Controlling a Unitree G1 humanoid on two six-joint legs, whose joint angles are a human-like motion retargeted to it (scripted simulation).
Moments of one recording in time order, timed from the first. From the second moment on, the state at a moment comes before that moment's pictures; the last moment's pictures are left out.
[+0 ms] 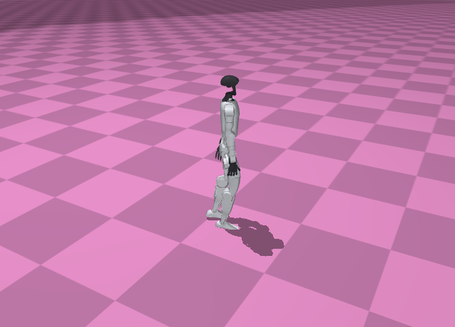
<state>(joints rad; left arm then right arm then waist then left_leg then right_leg) 0.12 0.11 0.34 1.64 0.27 0.03 -0.01 0.02 -0.07 -0.05 1.43 -0.28 0.03 0.23 -0.16 -0.10 -0.17 -0.07 -0.14 0.02 0.17 -0.12 0.07 -0.14 -0.11 -0.39 0.16 -0.14 0.12</state>
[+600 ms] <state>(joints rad) 0.11 0.17 0.38 1.56 0.23 0.03 0.01 0.01 -0.17 -0.09 1.54 -0.25 0.06 0.19 -0.17 0.08 -0.09 0.03 0.03 0.62 -0.02 -0.21 0.00 -0.09 -0.18 -1.21 0.25 -0.12 -0.06</state>
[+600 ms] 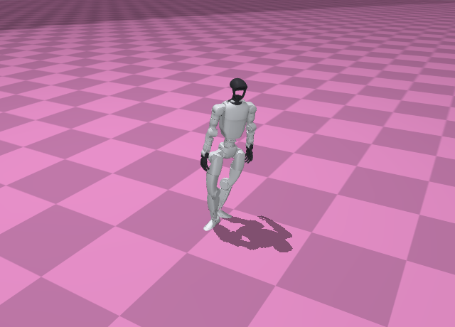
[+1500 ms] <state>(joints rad) 0.03 0.06 0.36 1.56 0.17 0.01 -0.03 -0.01 -0.12 -0.11 1.35 -0.22 0.07 0.23 -0.20 -0.03 -0.07 -0.16 -0.05 0.26 0.38 -0.26 0.06 -0.12 -0.13 -0.38 0.04 0.13 -0.01</state>
